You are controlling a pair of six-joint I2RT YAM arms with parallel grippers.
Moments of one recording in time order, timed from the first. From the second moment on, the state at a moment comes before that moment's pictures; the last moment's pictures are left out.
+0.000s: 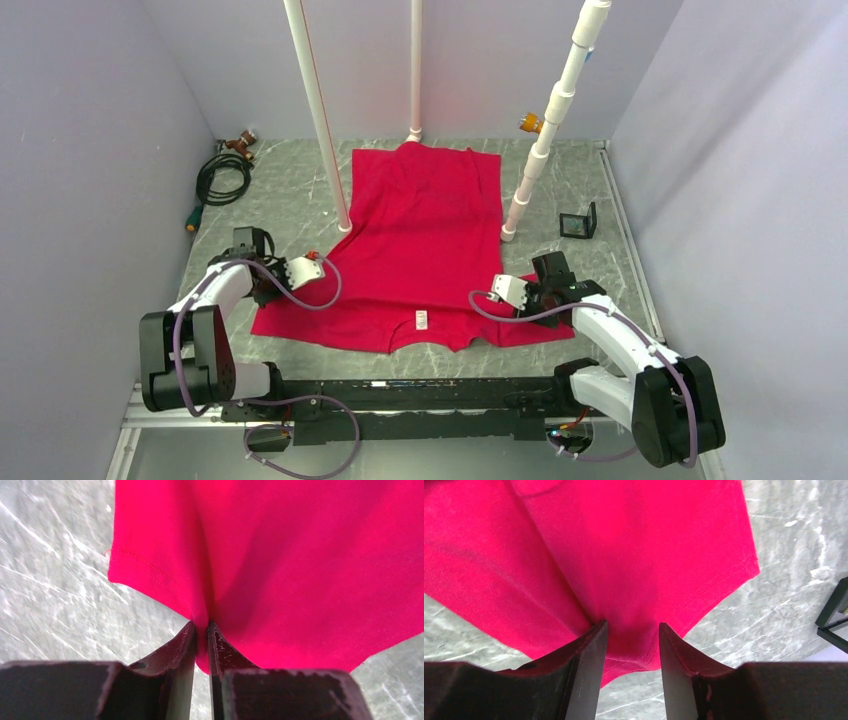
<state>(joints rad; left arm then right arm) 0.12 1.33 0.64 -0.56 0.20 1.26 0.26 1.04 0.45 -0.58 0.01 -1.04</state>
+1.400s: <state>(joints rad) -1.18 1.59 0.99 -0.39 0.40 0.71 -0.14 1.17 0.67 -0.71 -0.33 -0.79</state>
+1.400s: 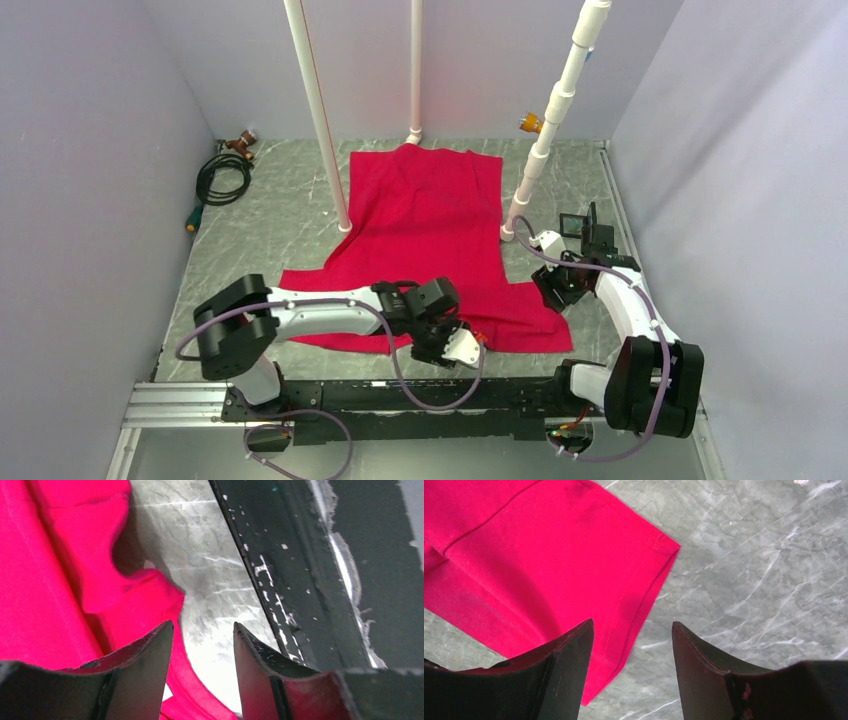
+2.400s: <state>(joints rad) -1.25 1.84 1.19 -0.57 0.51 0.75 -0.08 1.31 0.63 -0.60 -0.26 -0.78</state>
